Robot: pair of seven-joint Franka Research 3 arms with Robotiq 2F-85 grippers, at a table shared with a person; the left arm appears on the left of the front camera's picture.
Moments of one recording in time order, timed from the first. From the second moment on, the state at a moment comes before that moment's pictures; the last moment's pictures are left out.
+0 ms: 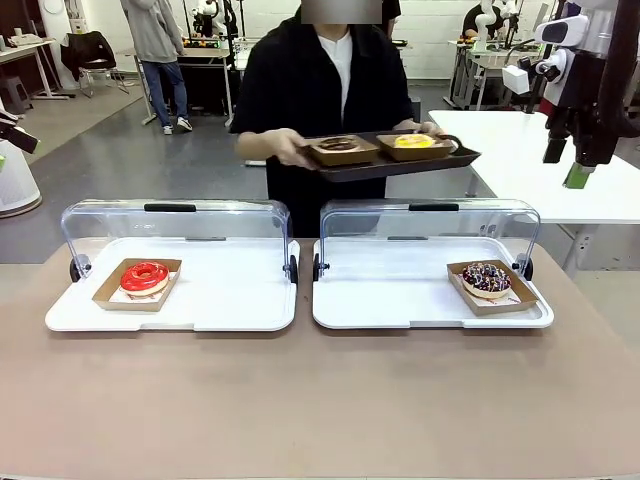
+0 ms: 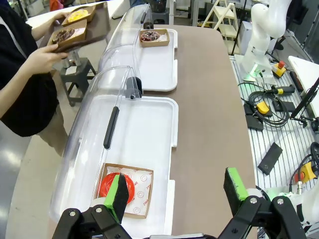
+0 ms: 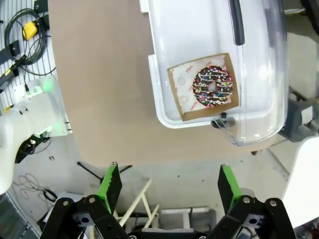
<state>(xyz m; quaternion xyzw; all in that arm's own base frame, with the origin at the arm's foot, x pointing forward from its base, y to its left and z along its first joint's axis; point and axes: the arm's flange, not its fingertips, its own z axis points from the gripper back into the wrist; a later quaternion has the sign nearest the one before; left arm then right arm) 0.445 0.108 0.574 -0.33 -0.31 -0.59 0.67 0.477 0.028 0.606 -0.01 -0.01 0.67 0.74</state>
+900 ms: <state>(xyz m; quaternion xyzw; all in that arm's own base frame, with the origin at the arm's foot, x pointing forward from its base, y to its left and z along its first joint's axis) 0.445 0.108 0.573 -0.33 -0.31 -0.59 0.67 0.465 -0.196 0.602 0.37 -0.21 0.52 0.74</state>
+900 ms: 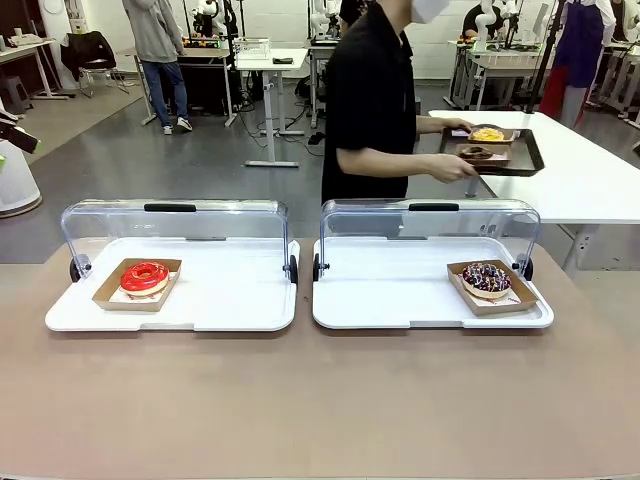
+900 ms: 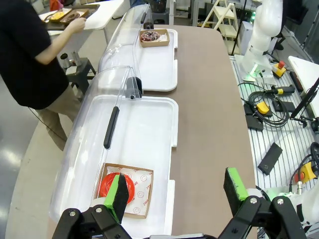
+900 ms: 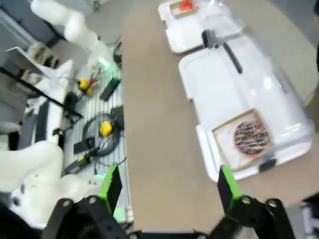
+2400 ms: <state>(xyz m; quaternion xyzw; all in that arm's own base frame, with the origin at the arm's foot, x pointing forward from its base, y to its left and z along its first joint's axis) 0.445 0.108 0.573 -0.33 -0.31 -0.59 0.67 0.480 -0.219 0.610 0.32 -0.35 0.50 0.73</state>
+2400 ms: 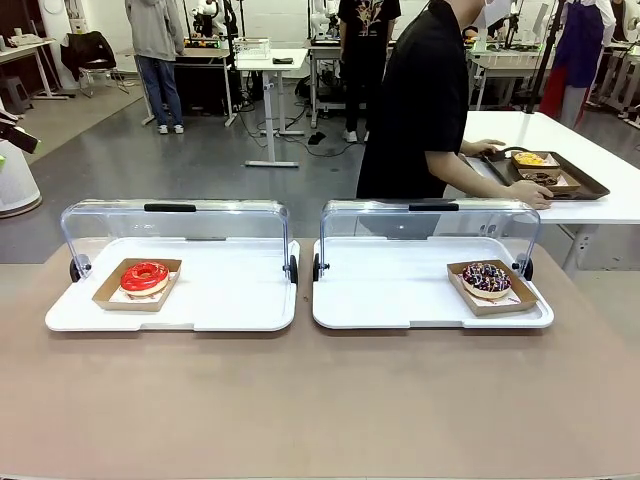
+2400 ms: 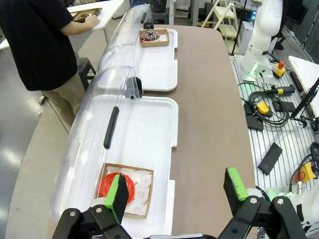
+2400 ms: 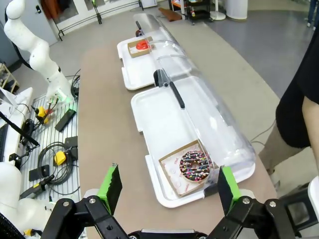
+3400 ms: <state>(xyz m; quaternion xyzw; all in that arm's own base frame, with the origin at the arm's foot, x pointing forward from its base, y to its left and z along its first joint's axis) 0.445 0.108 0.573 -0.33 -0.31 -0.59 0.67 0.480 -0.219 0.610 0.32 -0.35 0.50 0.73</state>
